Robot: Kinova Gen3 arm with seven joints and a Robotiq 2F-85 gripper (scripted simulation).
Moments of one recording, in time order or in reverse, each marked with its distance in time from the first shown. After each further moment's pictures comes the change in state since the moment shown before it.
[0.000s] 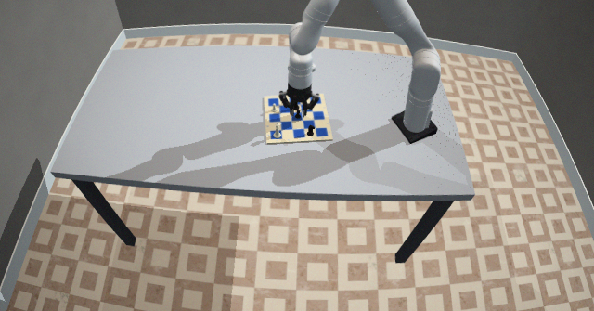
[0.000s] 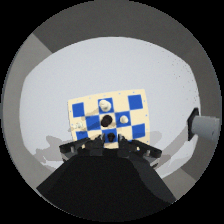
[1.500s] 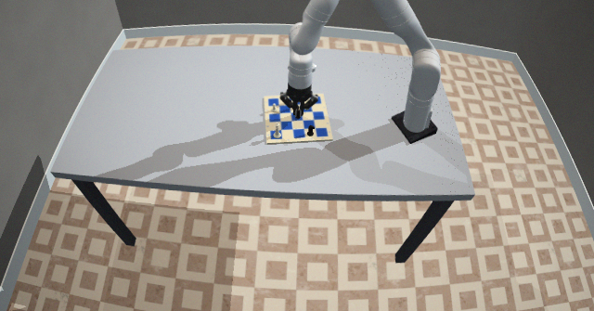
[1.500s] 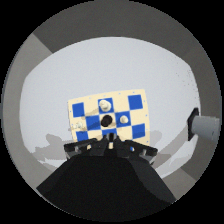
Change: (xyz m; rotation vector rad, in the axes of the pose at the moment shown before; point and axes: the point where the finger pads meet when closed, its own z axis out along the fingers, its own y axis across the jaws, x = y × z) arm 0.000 0.000 0.000 0.000 0.000 0.000
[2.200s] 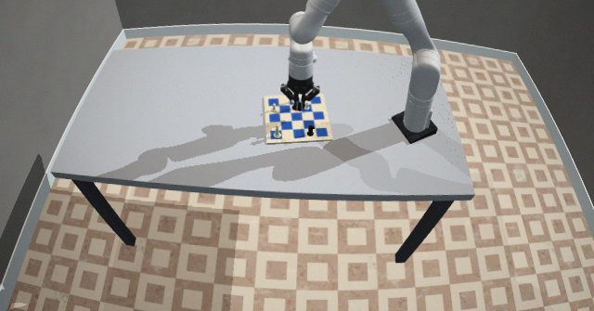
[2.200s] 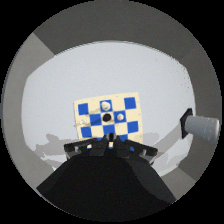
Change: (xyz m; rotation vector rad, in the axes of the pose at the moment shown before) arm -0.003 0.003 -0.042 -0.014 -0.002 -0.007
